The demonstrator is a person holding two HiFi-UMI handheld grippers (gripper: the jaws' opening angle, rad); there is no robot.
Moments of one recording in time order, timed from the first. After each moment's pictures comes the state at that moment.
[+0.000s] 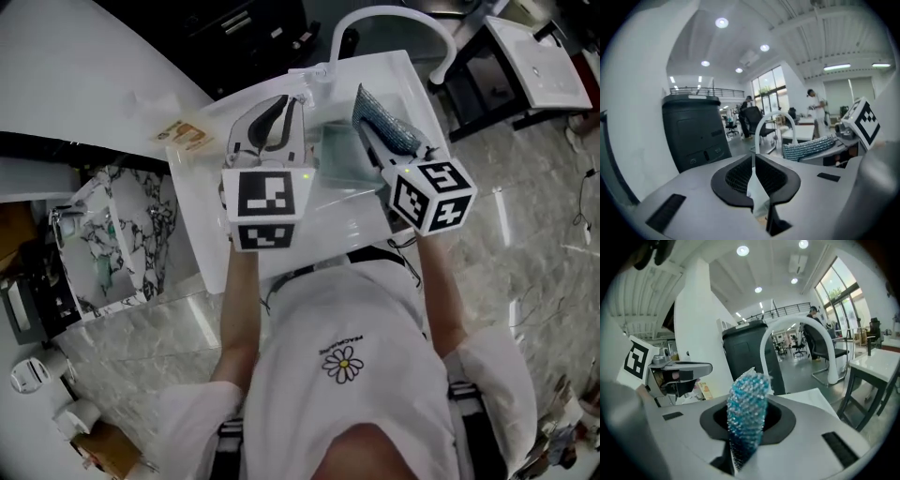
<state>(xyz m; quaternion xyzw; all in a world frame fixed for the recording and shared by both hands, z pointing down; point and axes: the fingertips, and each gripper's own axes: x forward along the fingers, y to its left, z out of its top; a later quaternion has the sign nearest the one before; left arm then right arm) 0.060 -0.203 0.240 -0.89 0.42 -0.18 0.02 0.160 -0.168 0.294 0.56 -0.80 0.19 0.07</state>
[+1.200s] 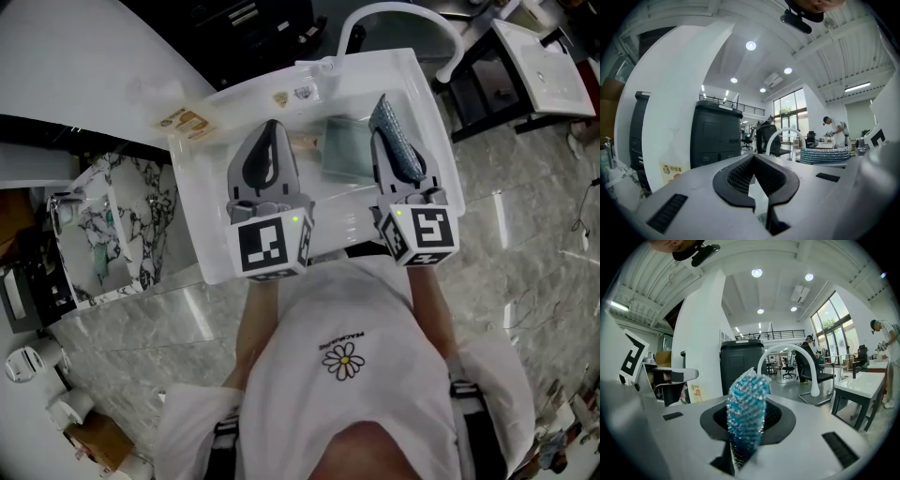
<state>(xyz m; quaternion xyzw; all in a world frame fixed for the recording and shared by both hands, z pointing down) 0.014 -0.165 0.239 -0.85 0.53 -0.01 -0.02 0.164 -0.131 0.278 0.64 -0.76 0.06 0.04</state>
